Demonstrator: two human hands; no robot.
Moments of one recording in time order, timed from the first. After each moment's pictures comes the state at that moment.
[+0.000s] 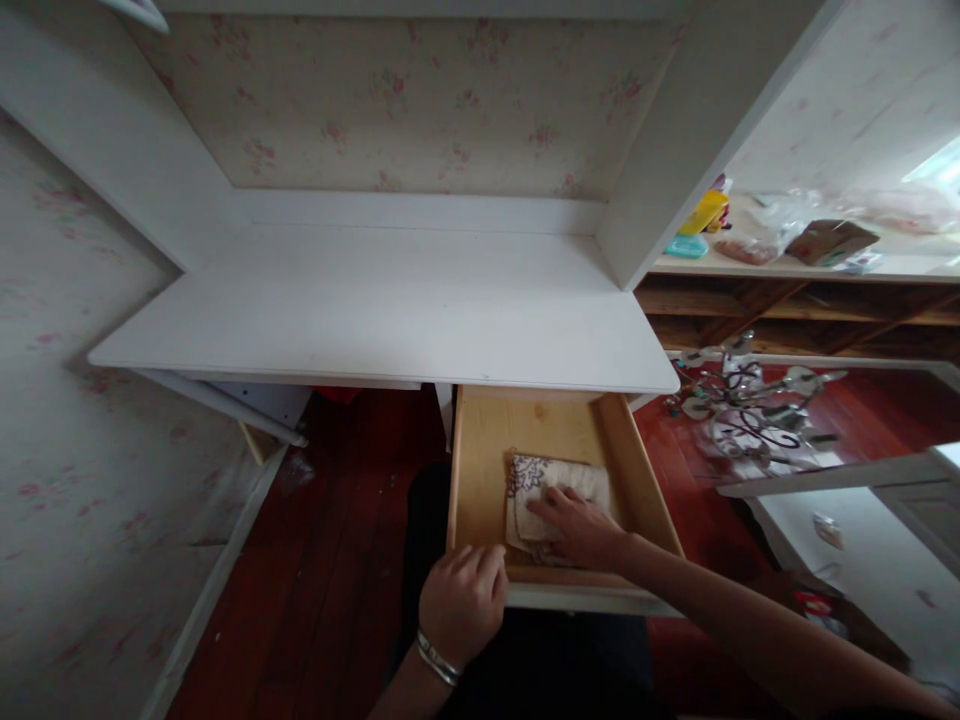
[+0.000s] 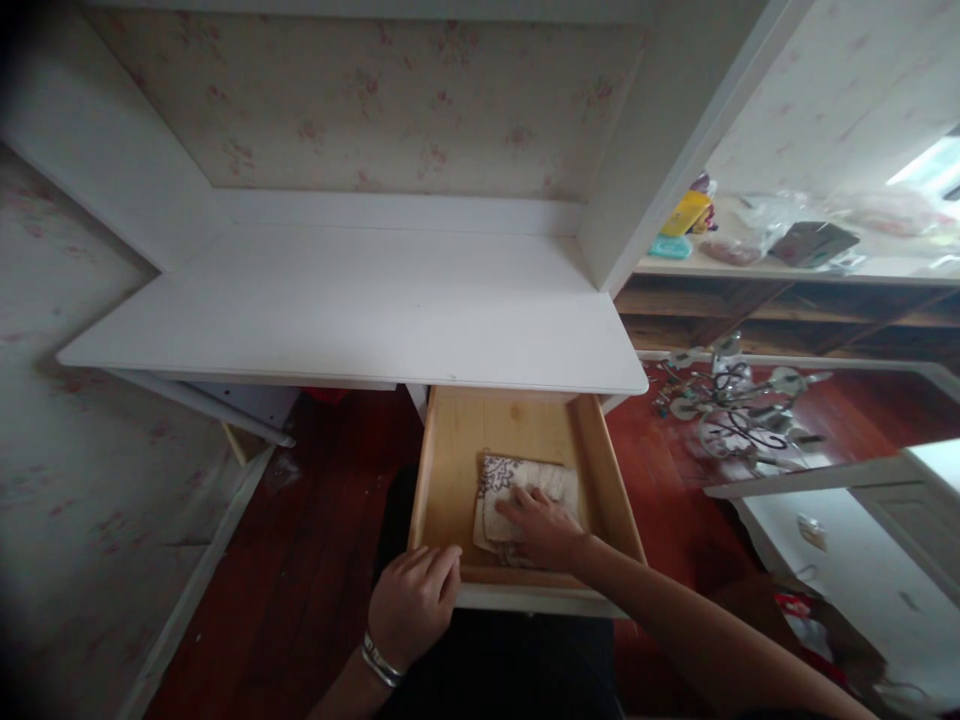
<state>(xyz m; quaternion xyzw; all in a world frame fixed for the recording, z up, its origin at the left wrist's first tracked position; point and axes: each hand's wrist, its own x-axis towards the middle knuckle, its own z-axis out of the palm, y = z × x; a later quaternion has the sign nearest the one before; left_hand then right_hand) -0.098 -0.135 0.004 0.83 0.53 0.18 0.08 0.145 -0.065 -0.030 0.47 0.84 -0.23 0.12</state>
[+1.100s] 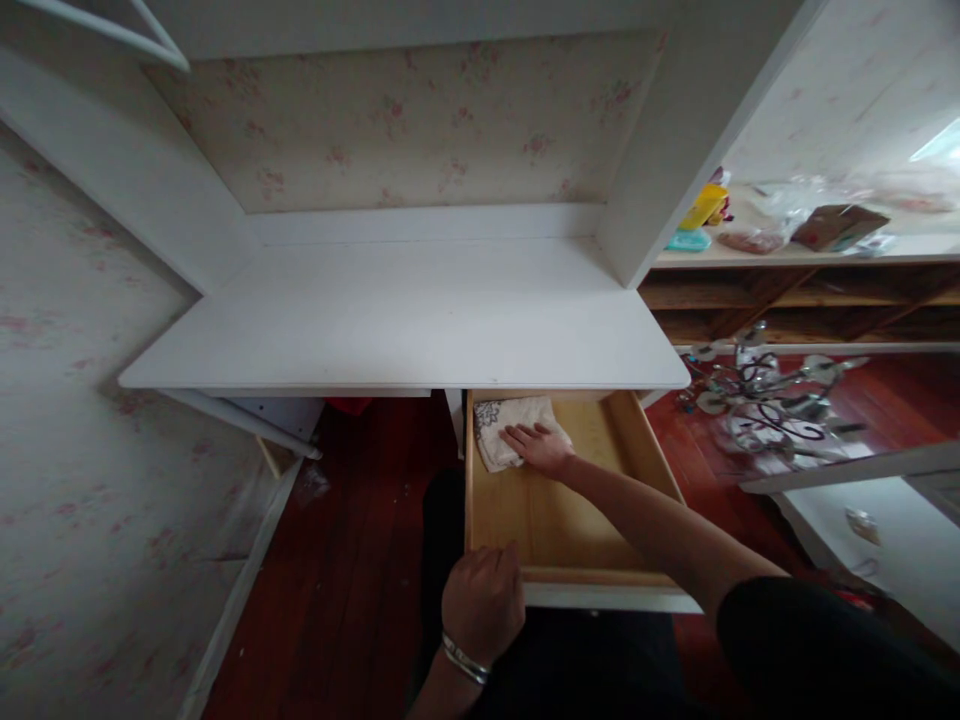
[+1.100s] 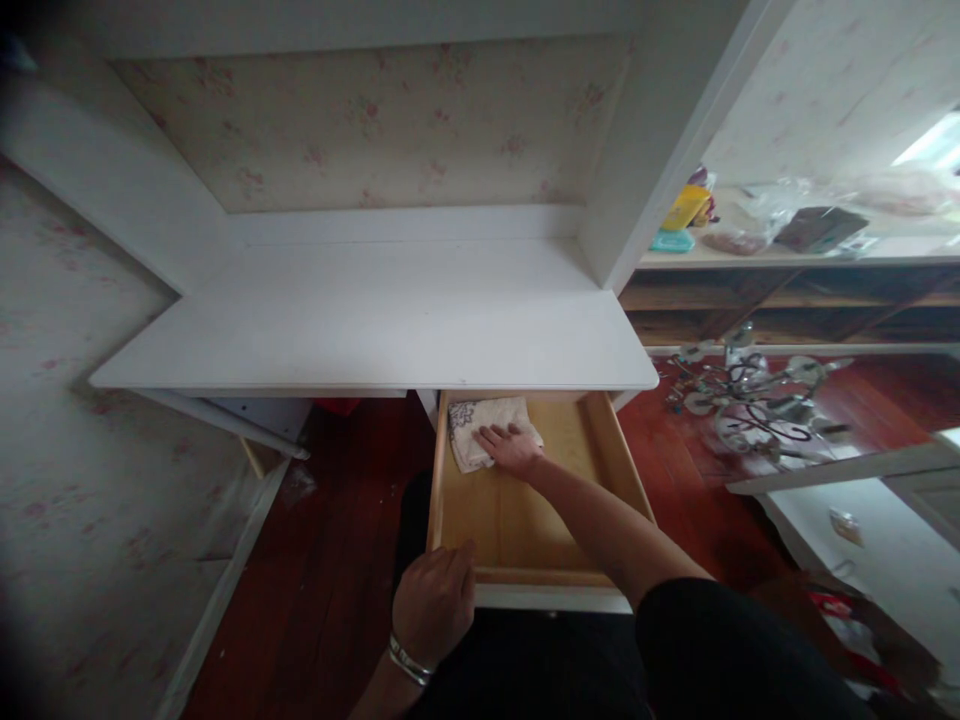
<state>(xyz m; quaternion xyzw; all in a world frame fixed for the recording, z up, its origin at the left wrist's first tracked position) -0.099 -0.135 -0.002 0.82 0.54 0.18 0.04 0.097 0.055 -0.060 0.39 0.92 -0.05 0.05</state>
